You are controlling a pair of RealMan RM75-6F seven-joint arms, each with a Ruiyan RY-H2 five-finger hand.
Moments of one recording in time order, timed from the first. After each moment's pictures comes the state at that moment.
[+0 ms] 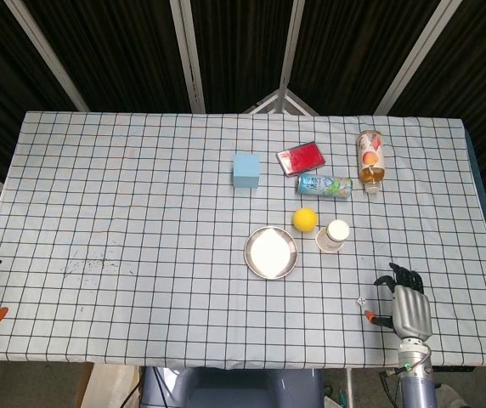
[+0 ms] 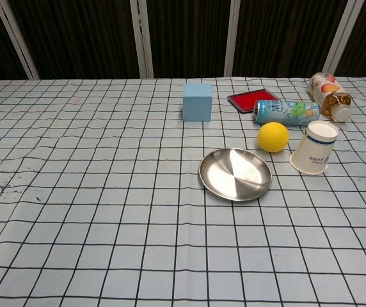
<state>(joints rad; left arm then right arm) -0.01 -1.02 0.02 -1.58 1.60 1.58 -0.15 0.10 -1.53 0.15 -1.67 -1.13 1.35 -0.36</state>
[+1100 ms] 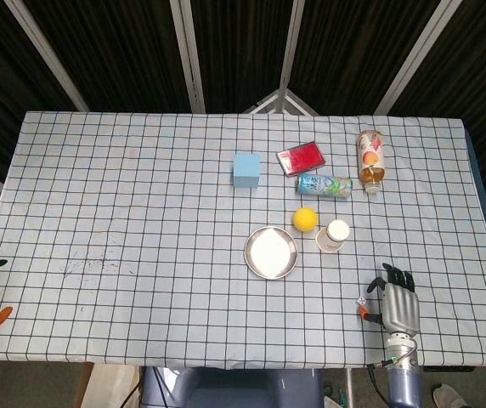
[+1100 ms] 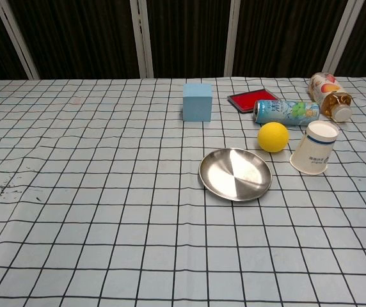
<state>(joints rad) -0.02 -1.03 0.01 -1.60 1.58 1.55 -0.11 0.14 -1.64 0.16 -1.56 -1.07 1.35 -0.40</state>
